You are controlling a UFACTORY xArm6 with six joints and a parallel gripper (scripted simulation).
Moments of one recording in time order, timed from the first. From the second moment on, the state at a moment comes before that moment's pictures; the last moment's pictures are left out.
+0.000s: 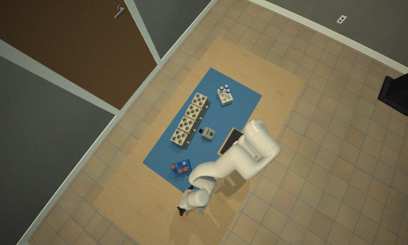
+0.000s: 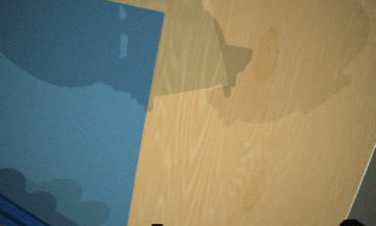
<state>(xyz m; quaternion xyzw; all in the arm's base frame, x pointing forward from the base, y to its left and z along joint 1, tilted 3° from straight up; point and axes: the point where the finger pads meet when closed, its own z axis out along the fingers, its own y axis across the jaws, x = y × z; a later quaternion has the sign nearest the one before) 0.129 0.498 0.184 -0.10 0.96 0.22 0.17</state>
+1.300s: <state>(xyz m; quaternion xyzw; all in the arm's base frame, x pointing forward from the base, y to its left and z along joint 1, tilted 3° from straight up) 0.202 0.467 0.193 0.11 0.96 0.20 0.16</state>
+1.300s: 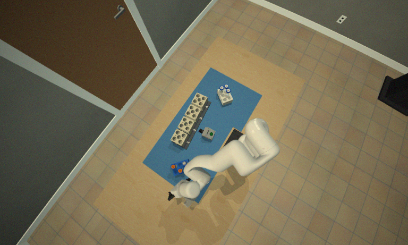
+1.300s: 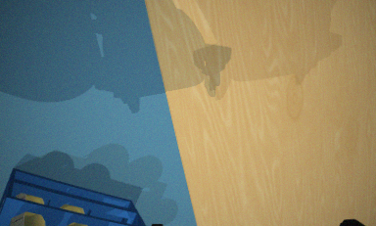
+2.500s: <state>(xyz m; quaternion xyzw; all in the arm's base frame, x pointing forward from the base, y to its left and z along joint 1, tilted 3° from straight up) 0.319 0.375 0.205 0.44 0.87 0.17 0.14</state>
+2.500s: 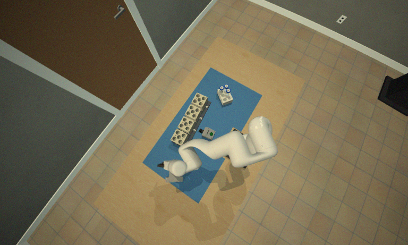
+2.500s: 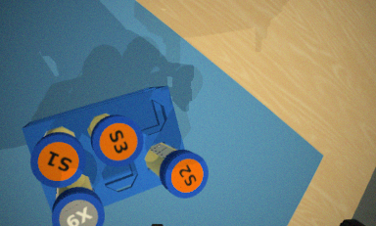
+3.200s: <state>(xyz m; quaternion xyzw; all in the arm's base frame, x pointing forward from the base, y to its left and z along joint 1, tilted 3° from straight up) 0.367 0.308 0.212 0.62 0.76 0.14 0.12</state>
